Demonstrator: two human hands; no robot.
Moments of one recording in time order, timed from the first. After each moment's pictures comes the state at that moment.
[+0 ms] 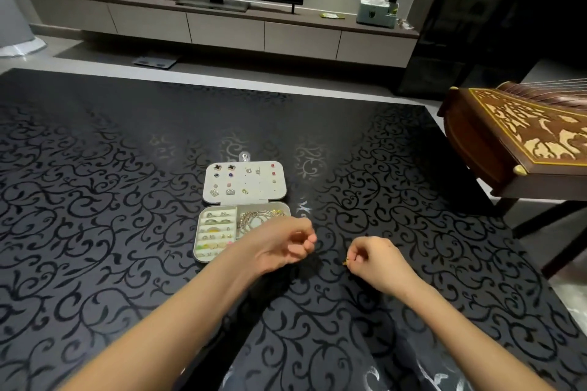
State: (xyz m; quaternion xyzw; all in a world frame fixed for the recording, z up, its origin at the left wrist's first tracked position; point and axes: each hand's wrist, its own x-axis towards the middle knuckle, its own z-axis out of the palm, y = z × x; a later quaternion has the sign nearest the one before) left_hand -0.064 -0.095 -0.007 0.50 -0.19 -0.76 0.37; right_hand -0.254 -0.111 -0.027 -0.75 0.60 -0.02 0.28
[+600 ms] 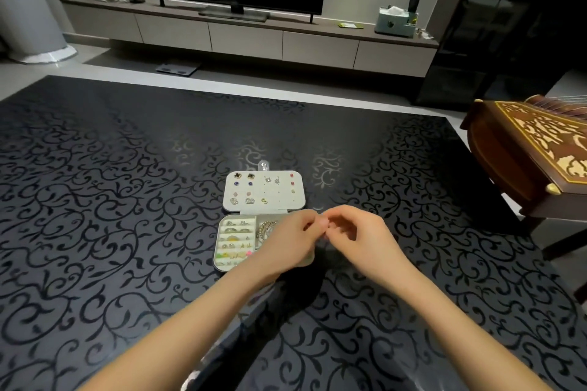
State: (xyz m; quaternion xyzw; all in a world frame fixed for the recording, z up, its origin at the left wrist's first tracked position) left_hand -0.062 -0.084 0.009 0.59 -0.60 -0.41 0.35; right_hand -0.205 -0.104 0.025 -0.76 0.49 -0.25 0.36
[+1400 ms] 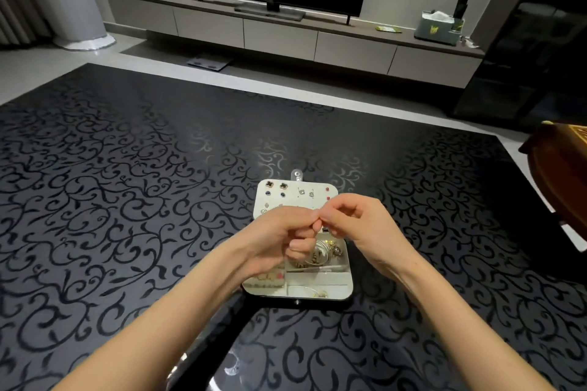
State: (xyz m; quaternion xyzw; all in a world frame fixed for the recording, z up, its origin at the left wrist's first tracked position) left_hand 0.024 -0.098 0.014 0.41 -0.34 -0.72 0.45; right_hand -0.130 -0.147 0.034 -0.68 0.37 -0.29 0.57
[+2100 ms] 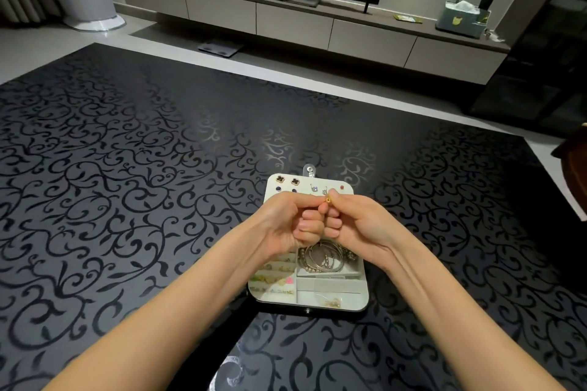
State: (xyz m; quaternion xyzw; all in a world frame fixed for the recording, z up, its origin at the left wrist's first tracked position) left_hand 0.037 -0.131 0.007 0.40 -0.12 -0.78 0.47; right_hand -0.092 -0.180 0.003 -0.41 0.34 -0.25 0.81
